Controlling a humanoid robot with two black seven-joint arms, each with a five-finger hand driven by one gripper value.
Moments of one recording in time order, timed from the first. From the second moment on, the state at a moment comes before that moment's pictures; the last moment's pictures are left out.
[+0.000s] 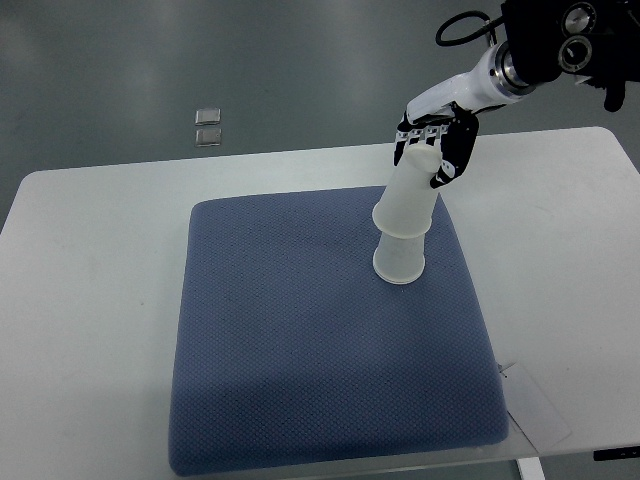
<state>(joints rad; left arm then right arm) -0.02 0.00 -0.06 -0.14 -0.04 0.06 -0.01 1.89 -0.53 -0.49 1.29 -0.63 0.49 -0.20</state>
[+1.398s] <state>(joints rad) -0.02 0.00 -0.06 -0.14 -0.04 0.06 -0.01 1.43 -0.57 0.05 1.06 -0.25 0.21 -0.11</state>
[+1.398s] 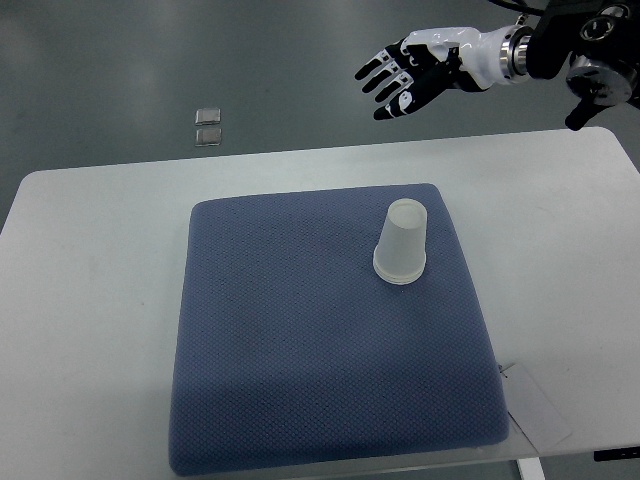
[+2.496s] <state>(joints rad) -0.02 0.00 -0.06 -0.14 -0.04 0.06 -0.01 0.82 -0.28 0.89 0.75 0.03 0.18 0.02</state>
